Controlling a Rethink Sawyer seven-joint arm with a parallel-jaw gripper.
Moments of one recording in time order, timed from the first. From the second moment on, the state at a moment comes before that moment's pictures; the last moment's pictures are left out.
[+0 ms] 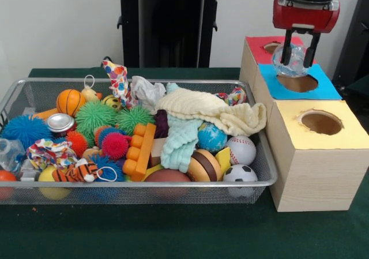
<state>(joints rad) 0.09 -0.77 -0.06 1.75 0.07 0.54 1.97</state>
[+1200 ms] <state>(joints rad) 0.10 -0.73 -0.08 1.73 0.10 0.54 1.97</state>
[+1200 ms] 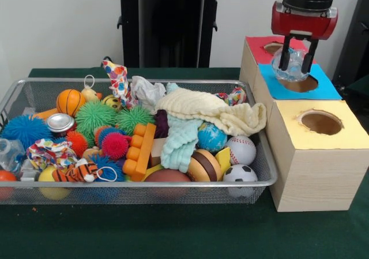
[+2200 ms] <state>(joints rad) 0.11 -0.72 -0.08 1.69 0.12 0.54 1.97</state>
